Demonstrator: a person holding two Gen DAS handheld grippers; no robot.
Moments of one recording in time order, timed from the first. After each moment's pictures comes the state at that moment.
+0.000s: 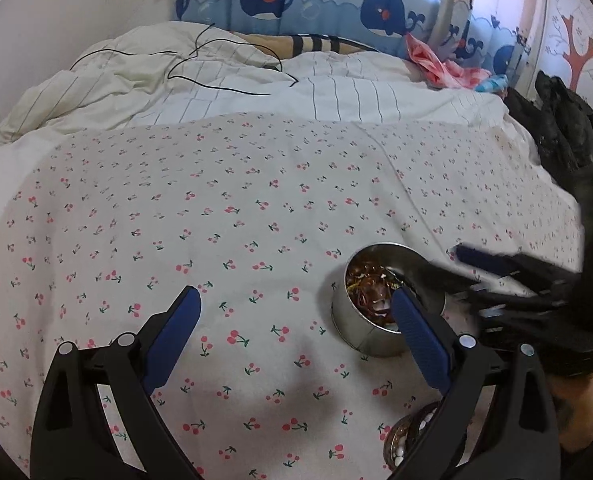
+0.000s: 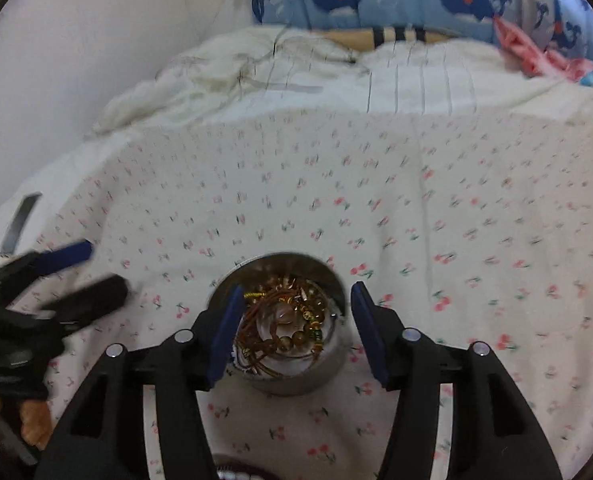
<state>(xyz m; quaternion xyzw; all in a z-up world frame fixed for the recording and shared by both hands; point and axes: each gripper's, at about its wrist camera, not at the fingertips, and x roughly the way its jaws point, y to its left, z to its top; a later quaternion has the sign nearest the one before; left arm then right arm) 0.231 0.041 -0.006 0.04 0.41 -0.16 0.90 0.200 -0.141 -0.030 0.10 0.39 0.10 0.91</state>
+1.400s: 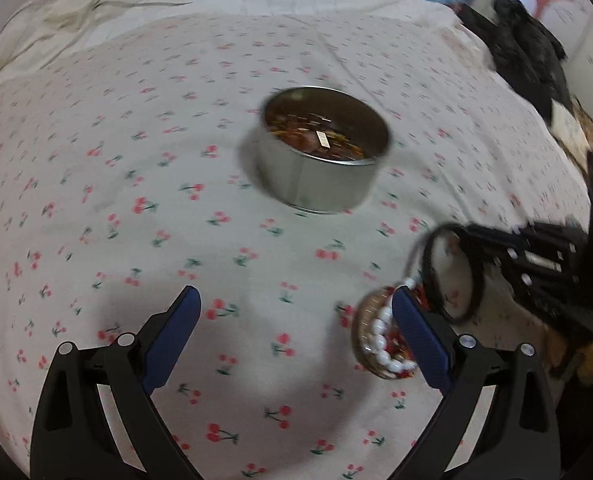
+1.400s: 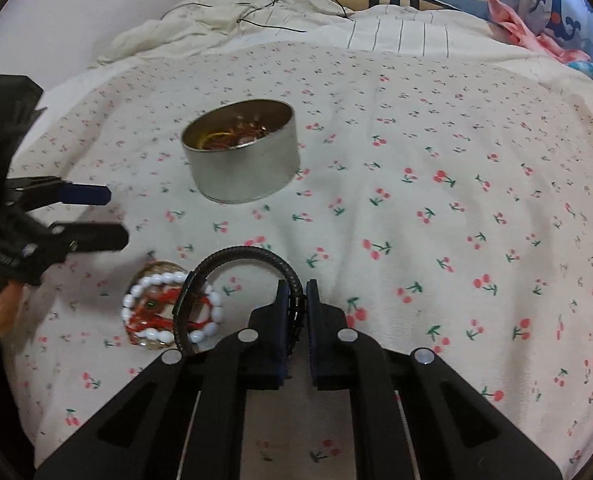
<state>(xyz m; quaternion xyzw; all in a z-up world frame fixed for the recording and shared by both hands) 0.186 0.019 -0.068 0.09 0.52 -0.27 0.80 0.108 -0.164 -0.078 0.02 0.47 0.09 0.88</state>
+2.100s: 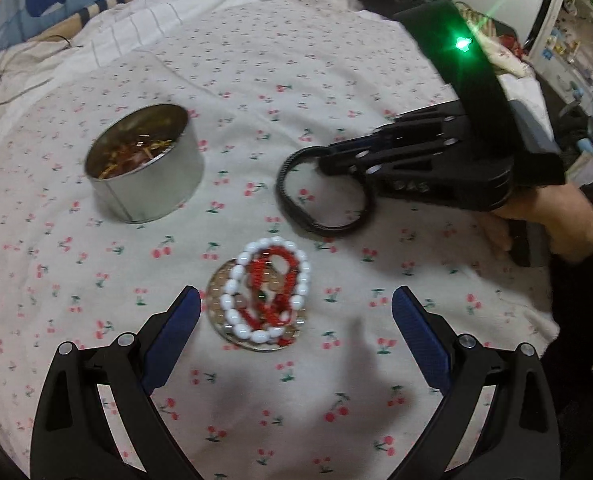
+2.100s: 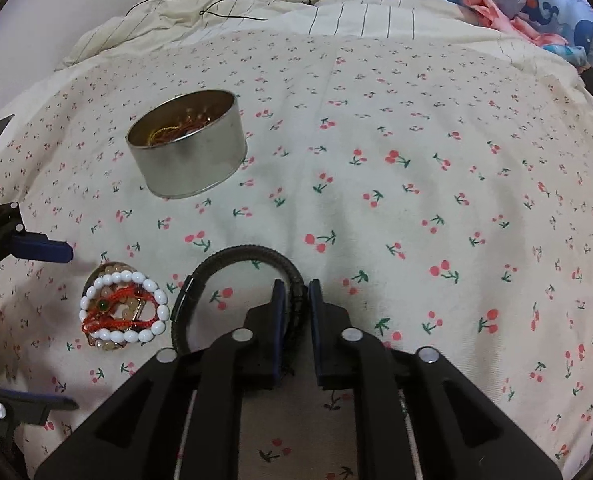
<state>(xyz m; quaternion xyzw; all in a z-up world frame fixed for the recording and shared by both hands) 0.114 -0.033 -0.057 0.19 0.47 -0.44 0.74 0.111 -0.188 -0.088 0.03 0.49 0.05 0.87</state>
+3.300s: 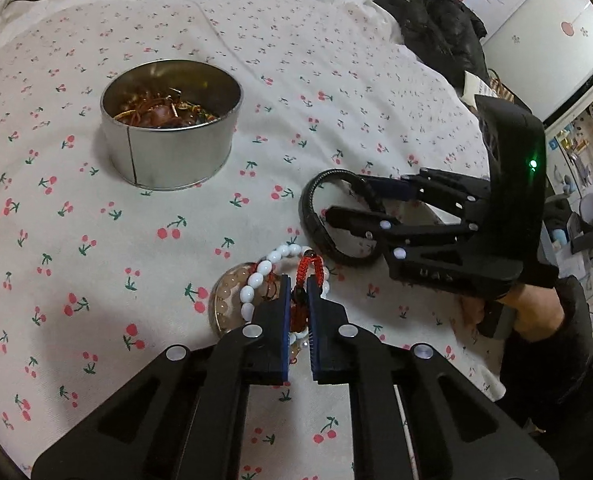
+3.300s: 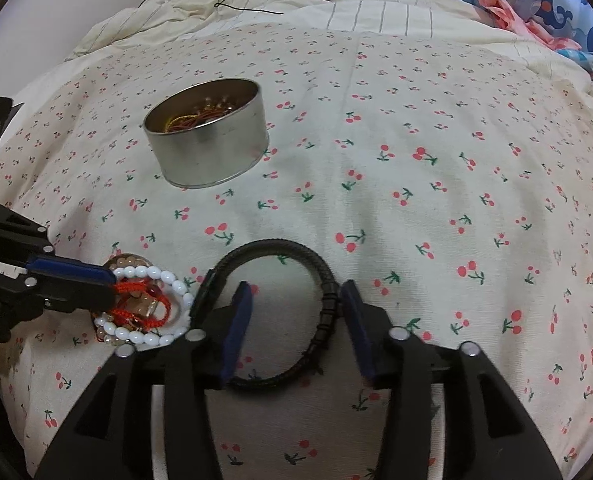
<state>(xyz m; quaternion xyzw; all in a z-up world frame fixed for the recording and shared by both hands) 0.163 -0.017 -0.076 0.03 0.54 -0.41 0.73 0.114 -0.174 -0.093 0.02 0.50 0.07 0.87</state>
